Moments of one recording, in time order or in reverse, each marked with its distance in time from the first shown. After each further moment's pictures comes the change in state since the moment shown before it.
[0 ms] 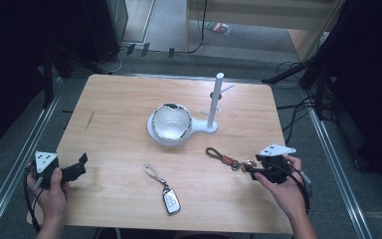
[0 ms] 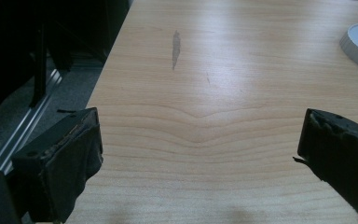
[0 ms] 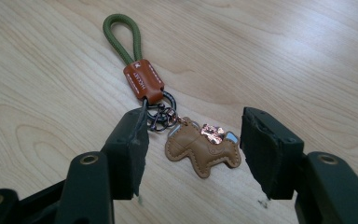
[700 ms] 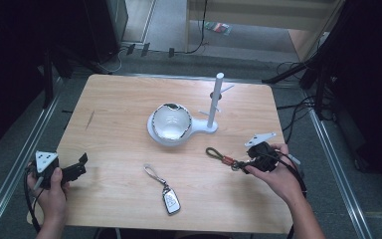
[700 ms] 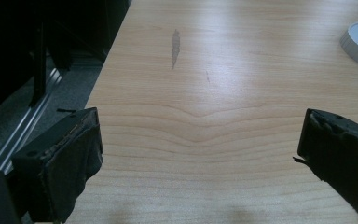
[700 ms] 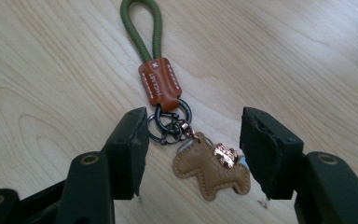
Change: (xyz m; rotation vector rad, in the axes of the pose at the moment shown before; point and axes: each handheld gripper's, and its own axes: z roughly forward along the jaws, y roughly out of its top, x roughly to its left) left arm 0.000 0.000 0.000 0.003 -0.002 0.002; right arm 0.003 0.037 0.023 0.183 0.068 -0.139
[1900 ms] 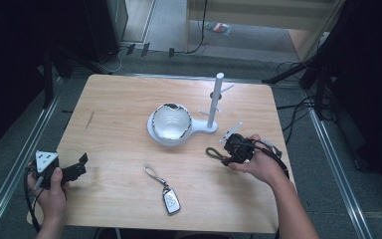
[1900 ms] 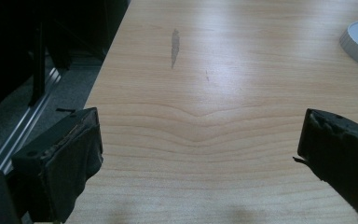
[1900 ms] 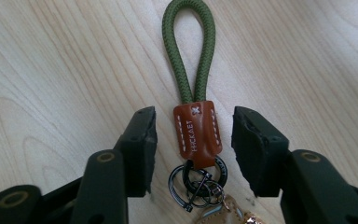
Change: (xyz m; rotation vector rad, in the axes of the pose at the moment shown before) left arm 0.000 0.000 0.000 0.004 -0.003 0.000; right arm 0.014 0.051 0.045 0.212 0.108 -0.157
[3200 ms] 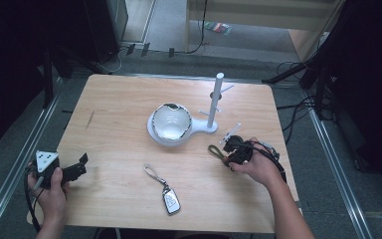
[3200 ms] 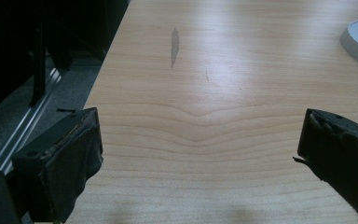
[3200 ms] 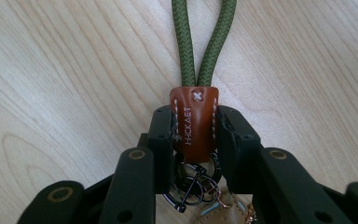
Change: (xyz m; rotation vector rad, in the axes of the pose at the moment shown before) left arm -0.001 0.000 0.000 0.004 0.002 0.005; right arm -0.002 -0.004 0.013 0.067 0.001 0.066
